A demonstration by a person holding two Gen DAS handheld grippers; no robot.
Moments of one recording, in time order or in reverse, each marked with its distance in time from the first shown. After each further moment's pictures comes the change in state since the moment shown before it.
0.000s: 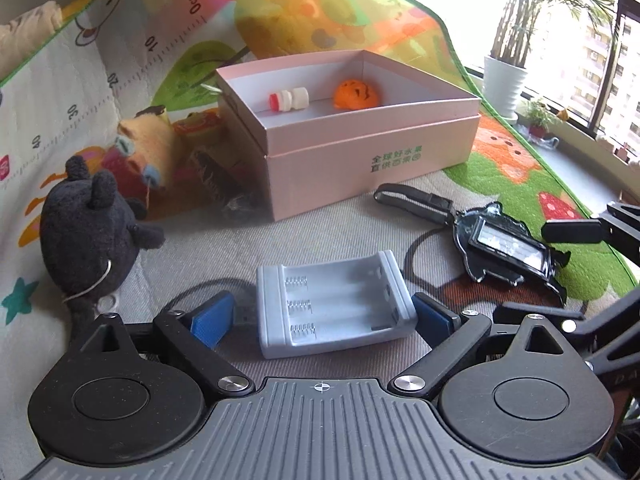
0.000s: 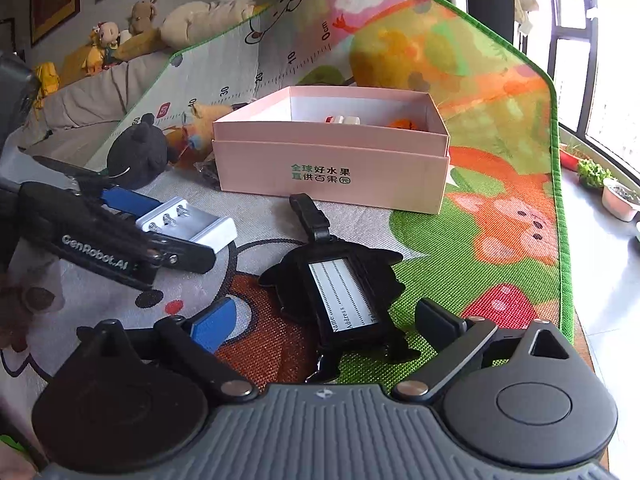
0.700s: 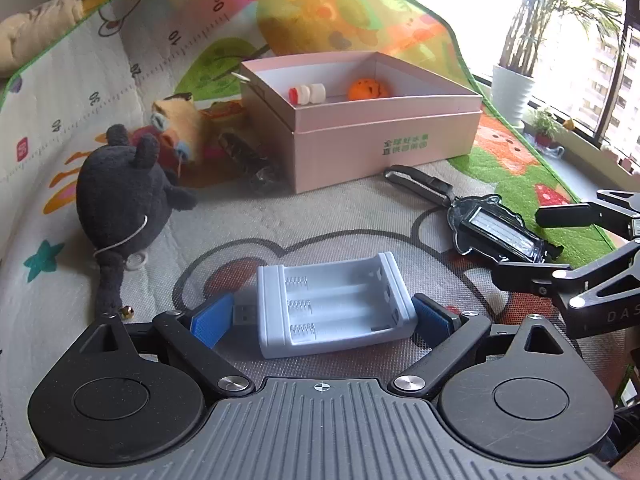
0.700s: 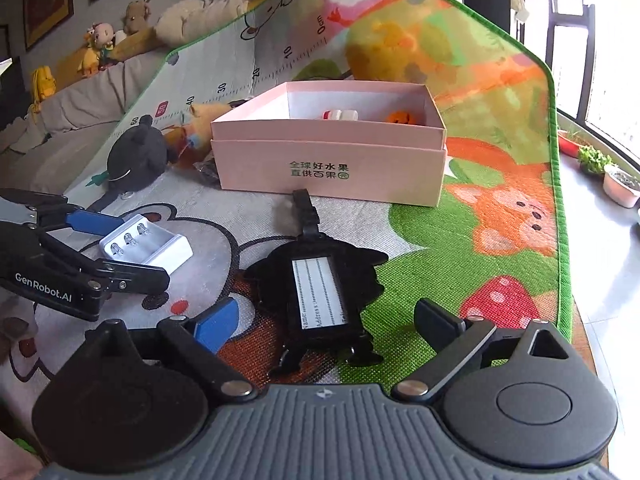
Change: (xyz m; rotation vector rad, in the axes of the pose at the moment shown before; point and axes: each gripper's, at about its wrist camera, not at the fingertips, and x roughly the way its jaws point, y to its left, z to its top) left arm -0.019 0.005 -0.022 -0.038 -0.024 0.019; right arm 0.001 0.001 0.006 0.011 0.030 0.012
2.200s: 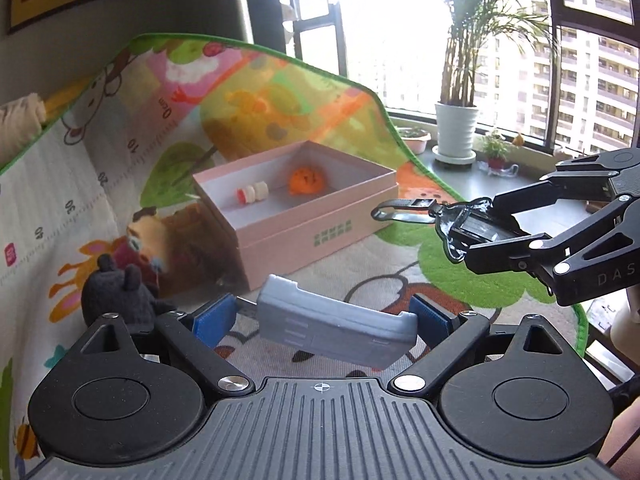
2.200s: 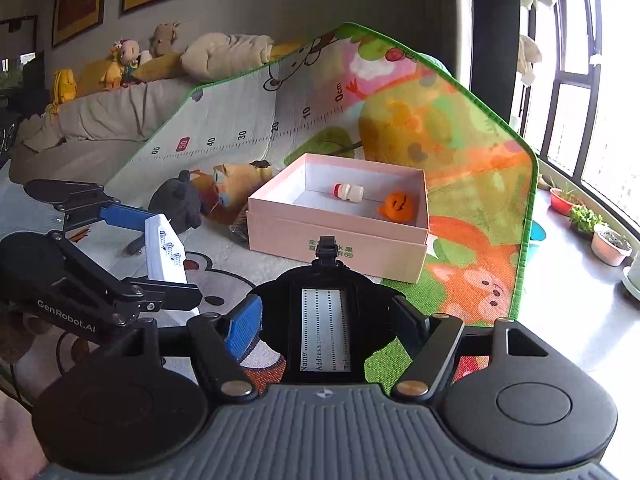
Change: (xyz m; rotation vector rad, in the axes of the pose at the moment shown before) left arm -0.059 -0.034 0.019 0.182 -0.208 -0.074; right arm -0.083 0.012 0.026 -0.074 -0.125 -0.023
